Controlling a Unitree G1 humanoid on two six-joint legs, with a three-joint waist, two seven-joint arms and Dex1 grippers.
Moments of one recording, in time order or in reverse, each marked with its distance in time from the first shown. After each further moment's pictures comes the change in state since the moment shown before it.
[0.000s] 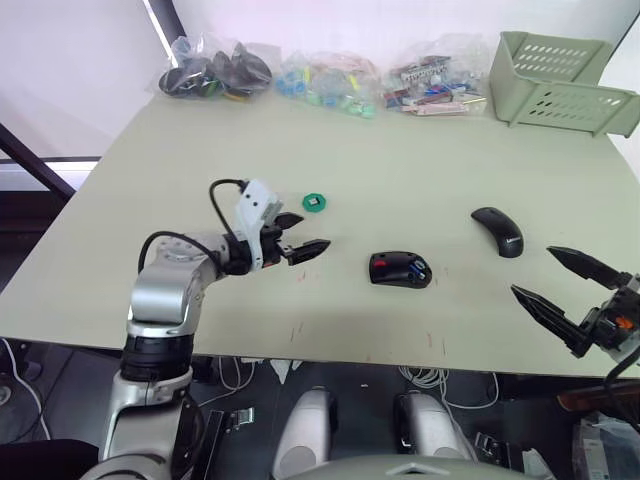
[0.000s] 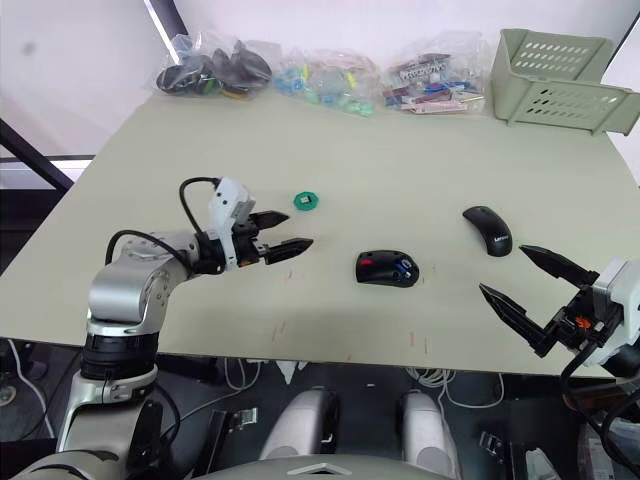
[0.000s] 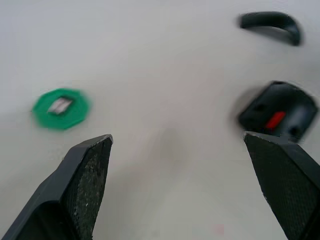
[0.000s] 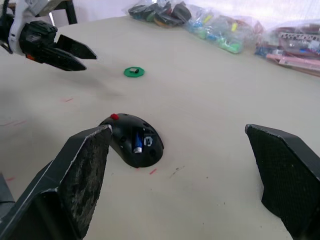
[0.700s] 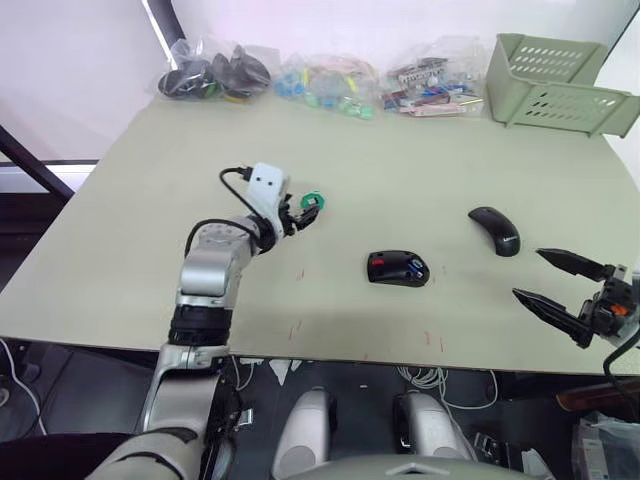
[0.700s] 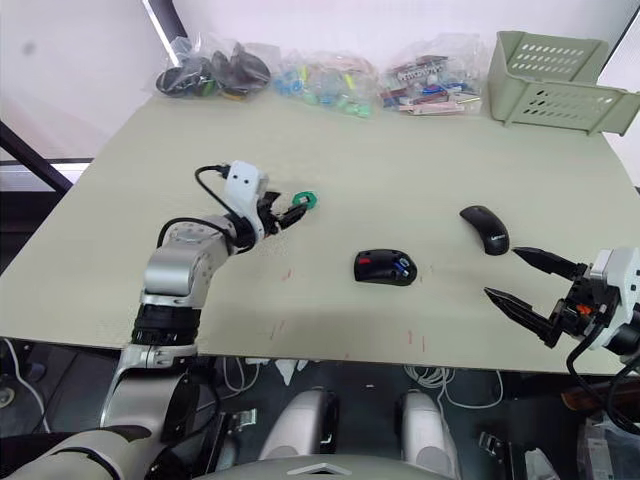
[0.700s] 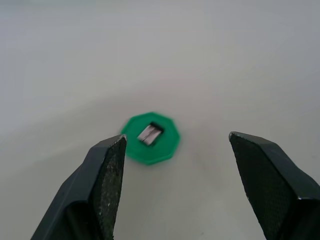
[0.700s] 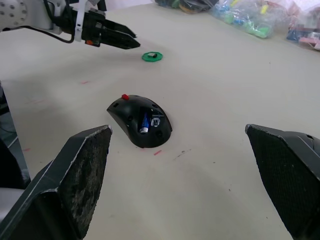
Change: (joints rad) left arm -0.233 -0.094 -0.150 0.365 0.089 -0.184 0.240; right arm -0.112 -0.094 0.061 0.232 -0.016 -0.038 0.184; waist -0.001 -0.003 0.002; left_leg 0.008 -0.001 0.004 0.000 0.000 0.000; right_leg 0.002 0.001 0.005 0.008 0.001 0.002
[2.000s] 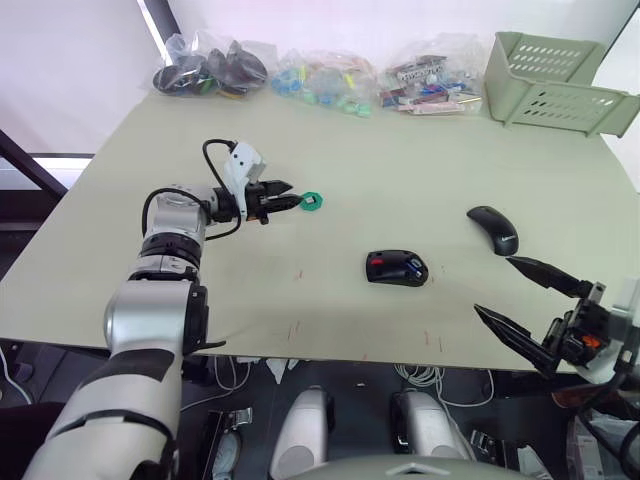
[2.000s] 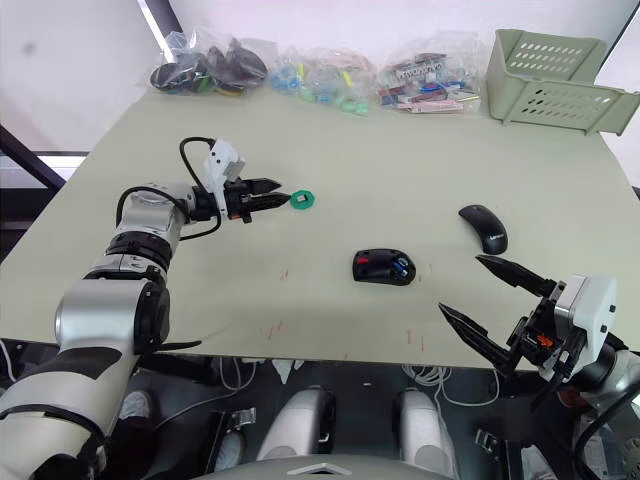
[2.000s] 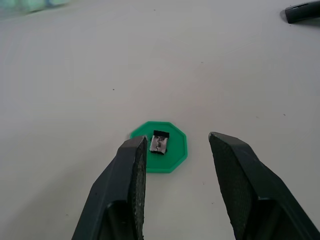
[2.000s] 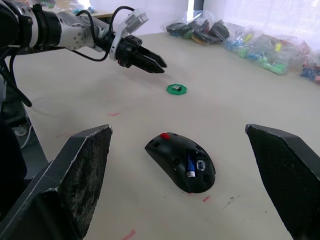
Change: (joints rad) left arm -0.453 0.162 0.036 1.080 0.119 -0.716 -0.595; right arm 0.227 0.162 0.060 -0.431 0.019 -0.020 -0.248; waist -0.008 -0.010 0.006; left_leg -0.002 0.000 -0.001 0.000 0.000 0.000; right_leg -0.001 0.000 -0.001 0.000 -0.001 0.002
